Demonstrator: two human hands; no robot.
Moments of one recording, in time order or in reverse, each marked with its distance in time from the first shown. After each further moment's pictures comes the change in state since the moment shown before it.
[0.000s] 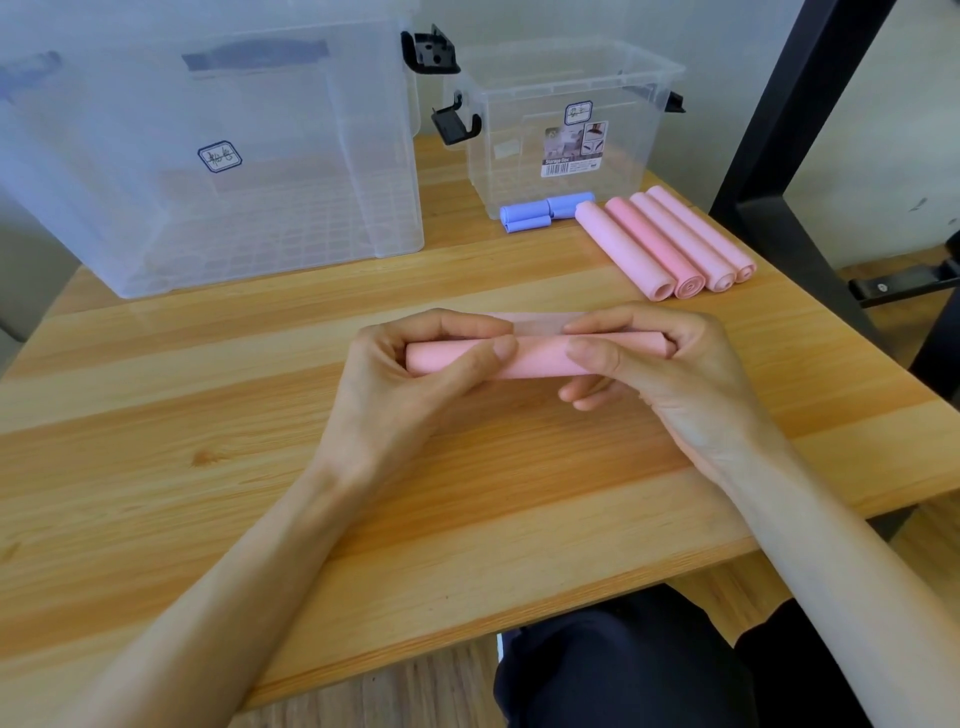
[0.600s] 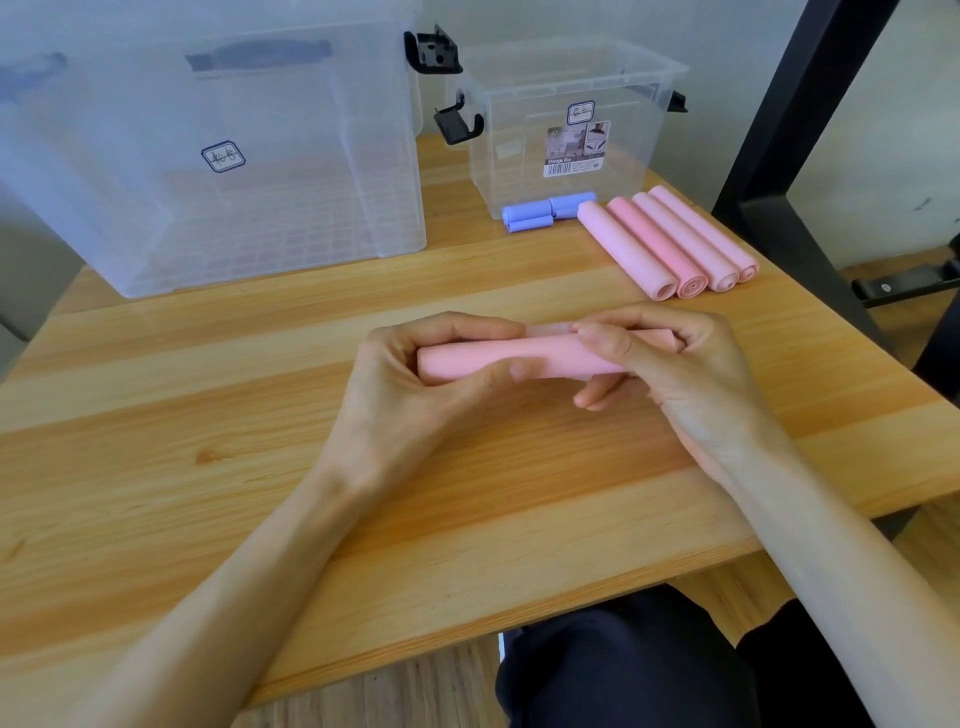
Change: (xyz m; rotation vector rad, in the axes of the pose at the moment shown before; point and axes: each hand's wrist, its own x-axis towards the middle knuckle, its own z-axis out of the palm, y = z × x) left_hand -0.002 -0.002 -0.001 0.082 -0.051 0.061; right_hand 0.001 0.002 -0.001 0.007 0.056 -0.008
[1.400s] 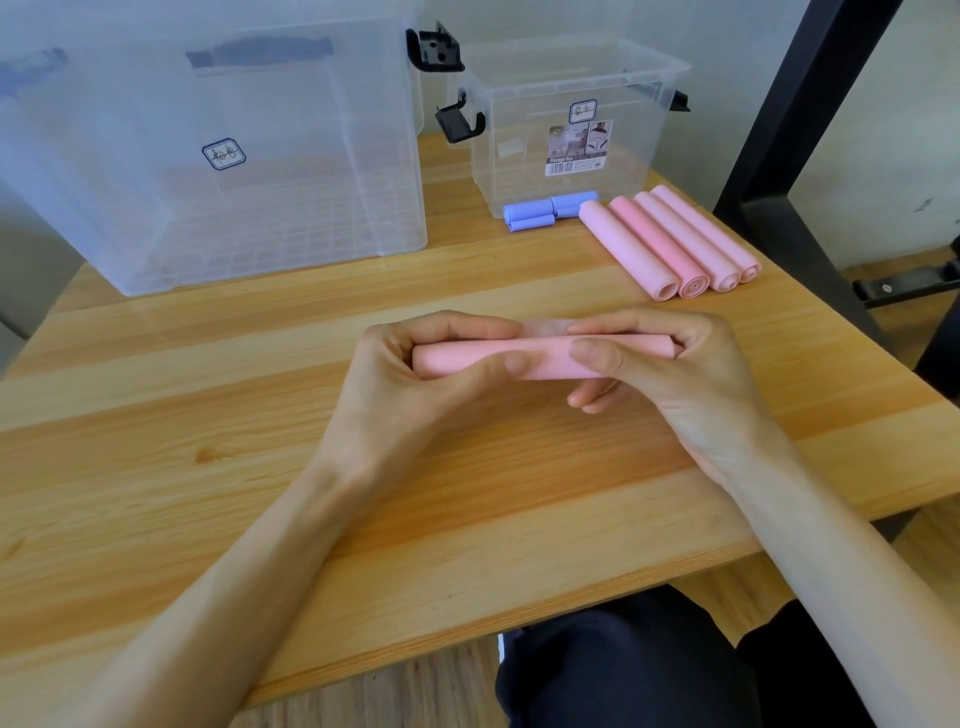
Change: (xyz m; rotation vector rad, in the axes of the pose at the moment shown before) left_hand 0.002 -0.001 -0.002 -0.046 0.003 -0.045; right_hand -0.002 -0.001 0.001 -0.042 -0.034 -0.028
